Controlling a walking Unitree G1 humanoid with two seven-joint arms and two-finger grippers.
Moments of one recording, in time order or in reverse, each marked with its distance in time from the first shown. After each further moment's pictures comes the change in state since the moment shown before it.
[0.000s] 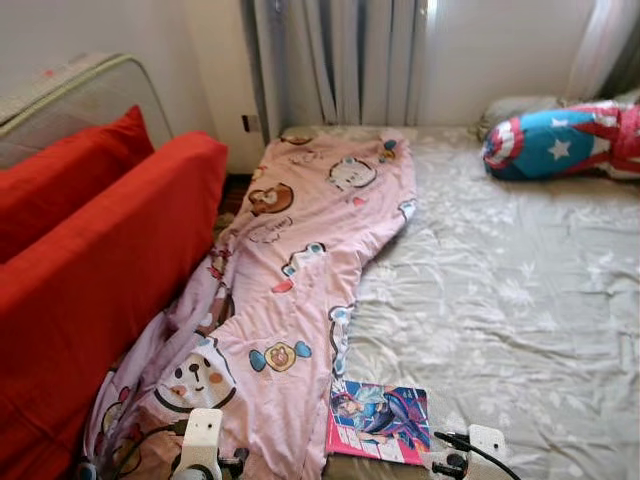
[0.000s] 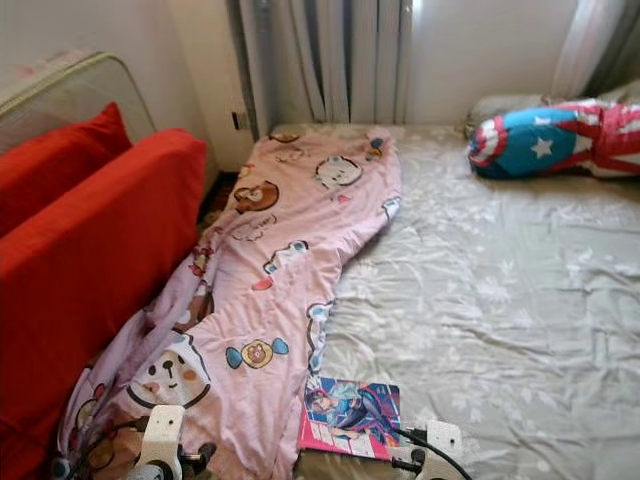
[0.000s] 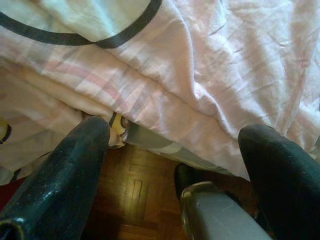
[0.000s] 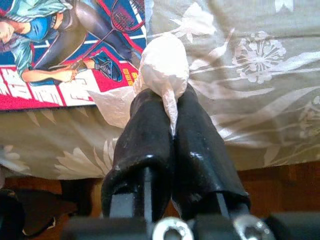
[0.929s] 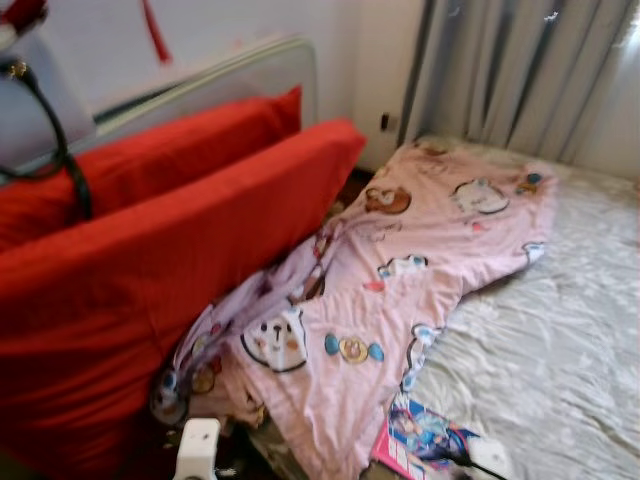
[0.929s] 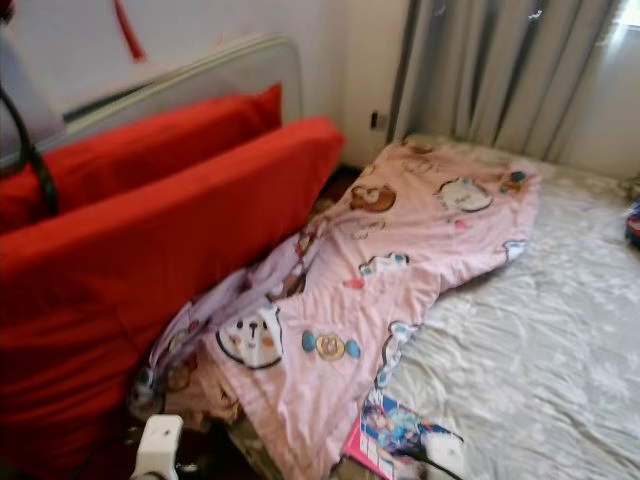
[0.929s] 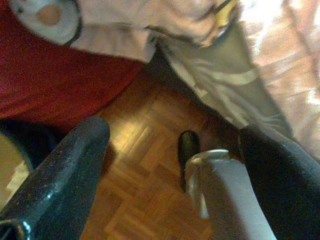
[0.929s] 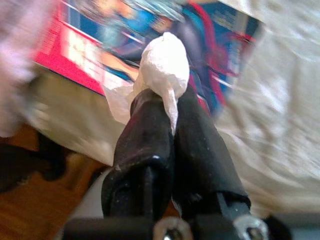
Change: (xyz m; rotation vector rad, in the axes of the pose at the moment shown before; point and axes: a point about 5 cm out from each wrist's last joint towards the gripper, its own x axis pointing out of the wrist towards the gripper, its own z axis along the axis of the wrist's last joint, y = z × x) left arm -0.003 0.003 -0.014 -0.012 0.065 0.022; right arm -0.005 -0.010 -0.015 -0.099 0.064 0.022
